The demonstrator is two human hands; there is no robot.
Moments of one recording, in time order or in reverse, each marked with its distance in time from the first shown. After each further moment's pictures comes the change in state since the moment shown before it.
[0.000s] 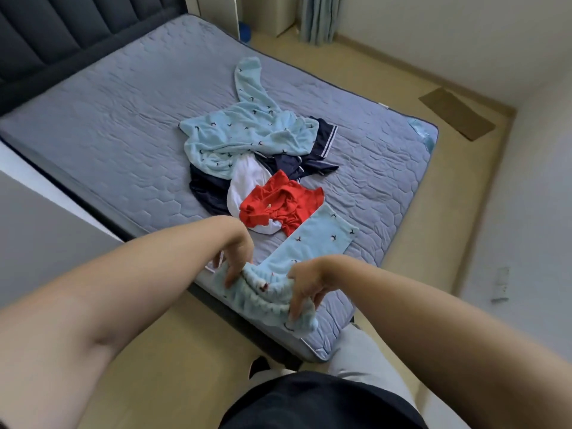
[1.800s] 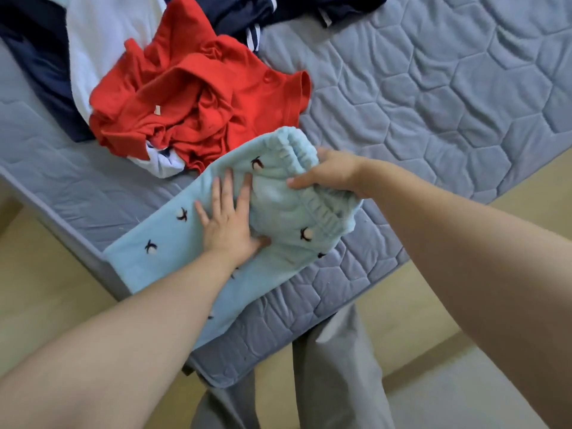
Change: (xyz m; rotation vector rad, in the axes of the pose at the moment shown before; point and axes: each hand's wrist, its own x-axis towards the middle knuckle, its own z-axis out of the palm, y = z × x) left_hand 0.530 0.145 -0.184 -0.662 0.794 -0.415; right_hand 0.421 0.298 -0.425 0.220 -0.038 -0.135
